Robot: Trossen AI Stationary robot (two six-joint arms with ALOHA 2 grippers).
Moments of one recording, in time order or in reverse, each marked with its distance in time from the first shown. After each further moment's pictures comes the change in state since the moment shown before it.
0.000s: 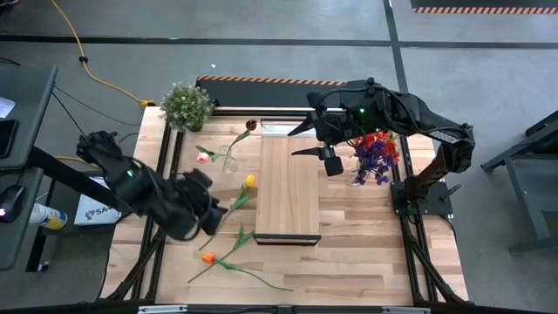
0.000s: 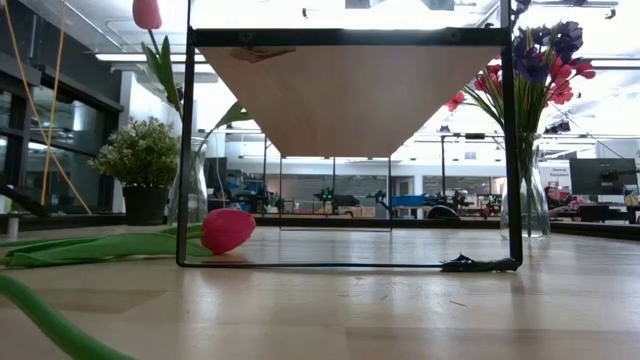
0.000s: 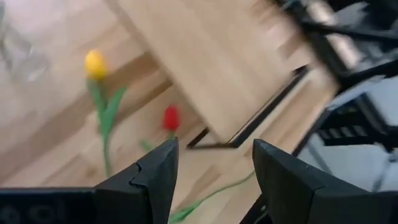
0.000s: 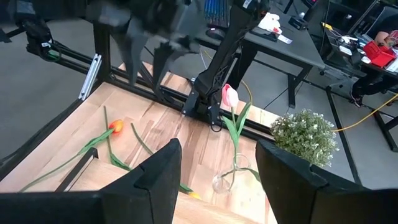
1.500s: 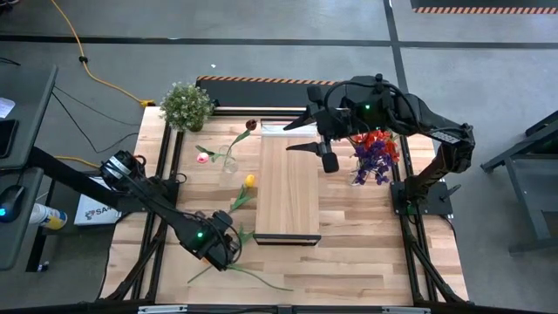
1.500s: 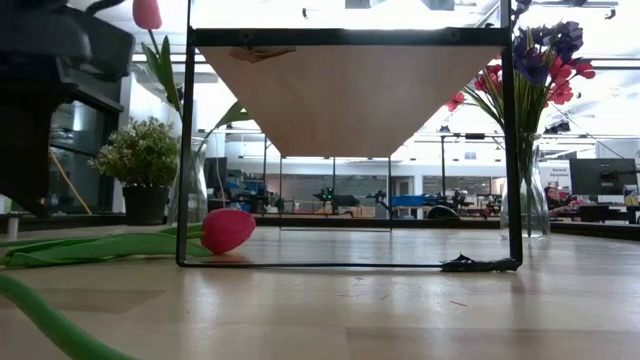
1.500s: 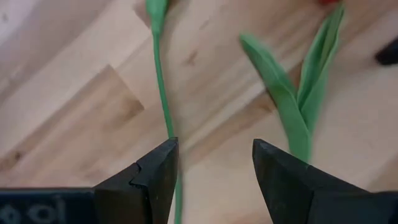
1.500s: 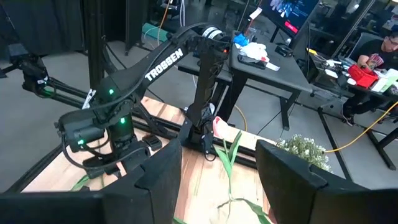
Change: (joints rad) left arm -0.024 0.300 -0.584 0.392 0.230 -0.071; right arm 0.000 0.000 0.000 0.132 -0.012 0.053
